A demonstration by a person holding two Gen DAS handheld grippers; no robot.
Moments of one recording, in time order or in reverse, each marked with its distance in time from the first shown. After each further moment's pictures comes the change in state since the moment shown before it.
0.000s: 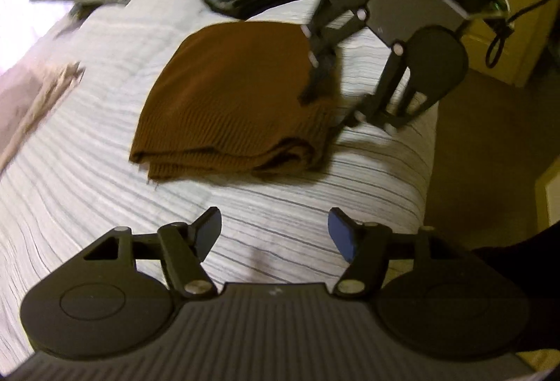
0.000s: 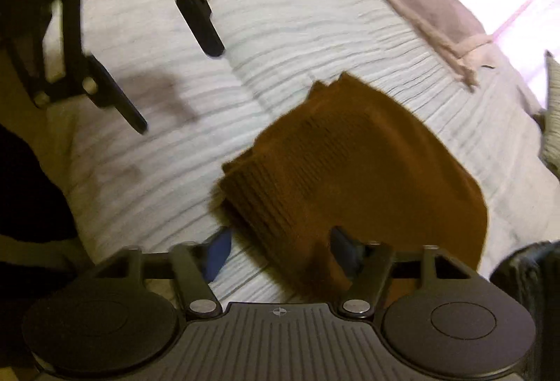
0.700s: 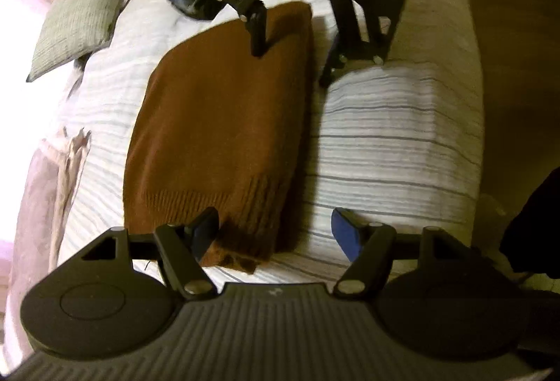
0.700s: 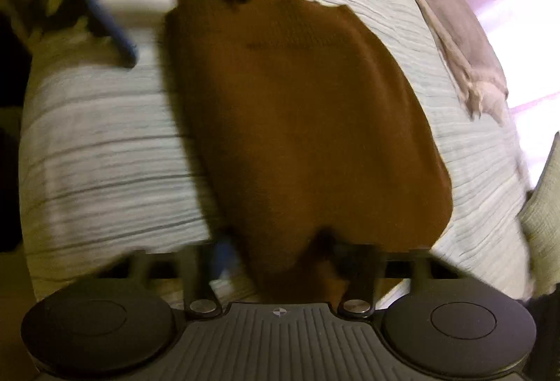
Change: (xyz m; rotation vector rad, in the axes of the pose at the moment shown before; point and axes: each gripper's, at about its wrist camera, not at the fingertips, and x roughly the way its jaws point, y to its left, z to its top) left arm 0.106 -0.094 0.073 0.253 0.200 0.307; right arm 0.040 -0.070 -0.085 -0.355 0.029 -0.041
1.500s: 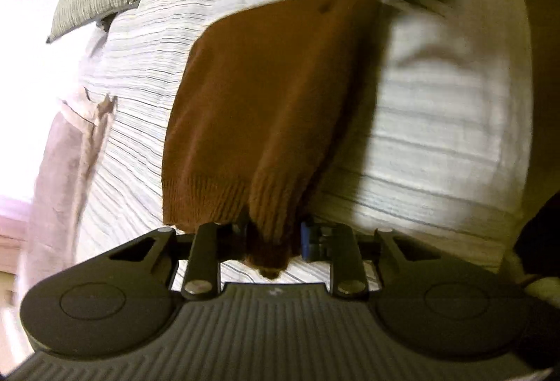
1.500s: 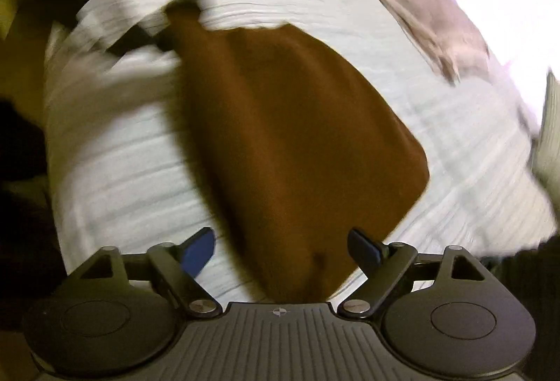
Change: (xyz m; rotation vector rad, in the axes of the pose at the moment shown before) left arm -0.003 0.061 0.015 -0.142 0.099 -0.025; right arm -0.046 -0.022 -0.019 0.143 -0.067 0.028
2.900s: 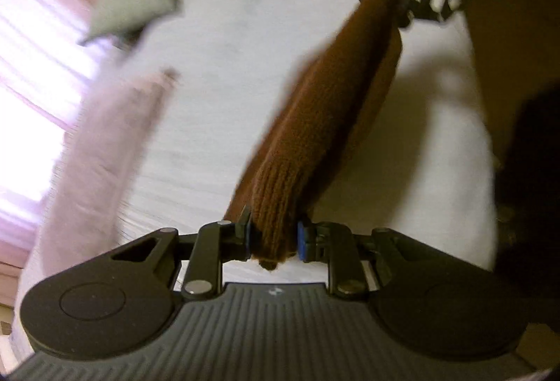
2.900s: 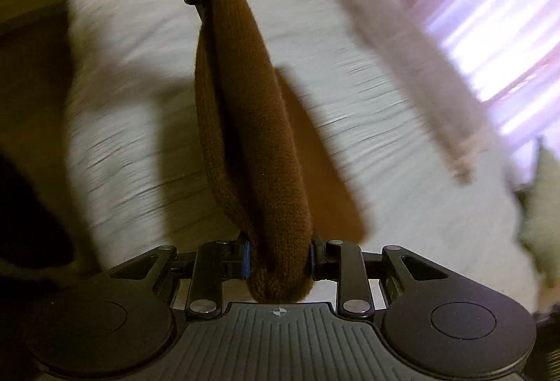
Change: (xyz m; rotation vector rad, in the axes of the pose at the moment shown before) left arm -0.102 0.132 -0.258 0.169 -0.133 -0.083; right arm -0.015 0.167 0.230 0.101 -0.022 -0.080
